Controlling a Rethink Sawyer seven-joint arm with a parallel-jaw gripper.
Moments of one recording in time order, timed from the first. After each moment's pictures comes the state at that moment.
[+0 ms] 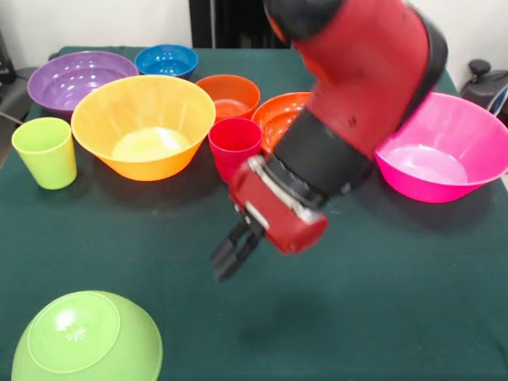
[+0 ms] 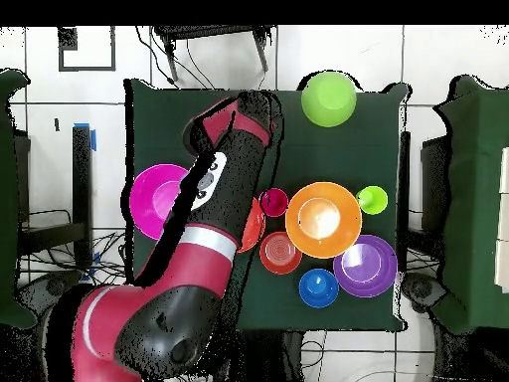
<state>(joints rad) 0.13 0.02 -0.62 0.71 -0.19 0.57 3.02</state>
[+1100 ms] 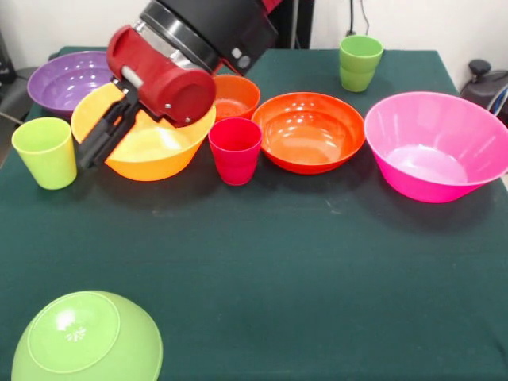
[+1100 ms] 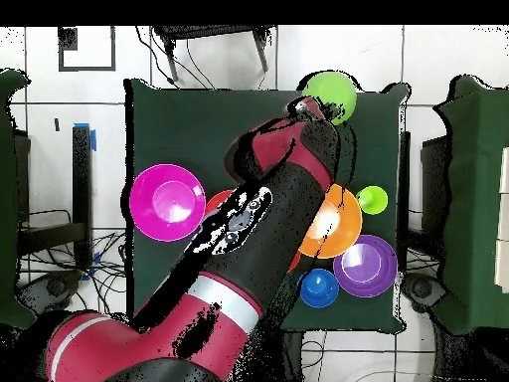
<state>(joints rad) 0.10 -0.20 -0.74 1.03 -0.19 0.27 3.02</state>
